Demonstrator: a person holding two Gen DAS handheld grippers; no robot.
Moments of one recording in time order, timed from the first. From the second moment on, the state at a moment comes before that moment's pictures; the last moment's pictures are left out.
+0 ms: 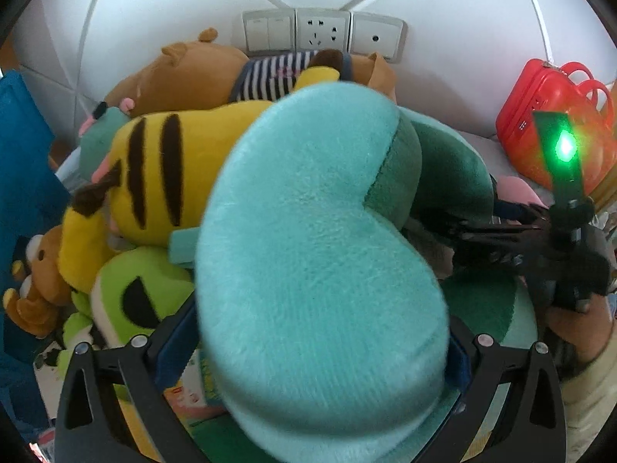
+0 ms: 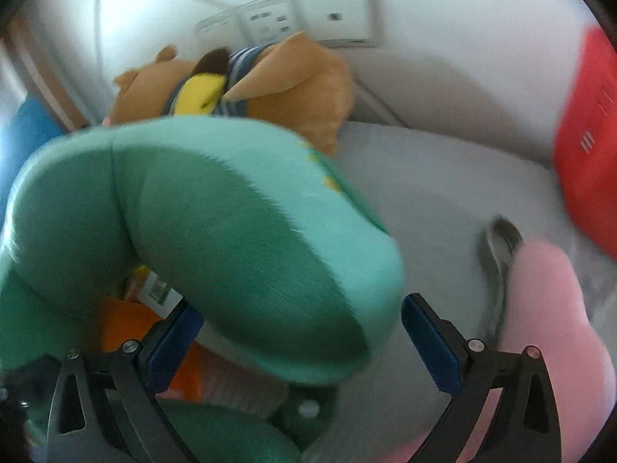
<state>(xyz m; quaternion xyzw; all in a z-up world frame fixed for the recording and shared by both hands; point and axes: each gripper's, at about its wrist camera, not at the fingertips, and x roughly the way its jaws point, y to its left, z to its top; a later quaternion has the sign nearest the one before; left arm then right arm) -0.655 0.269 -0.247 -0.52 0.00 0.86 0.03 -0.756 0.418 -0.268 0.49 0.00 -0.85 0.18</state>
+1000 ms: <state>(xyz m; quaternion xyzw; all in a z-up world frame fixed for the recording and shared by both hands) -0.424 0.207 -0.029 -0.32 0.00 0.95 -0.02 -0.538 0.365 -0.032 0.26 0.02 -0.93 0.25</state>
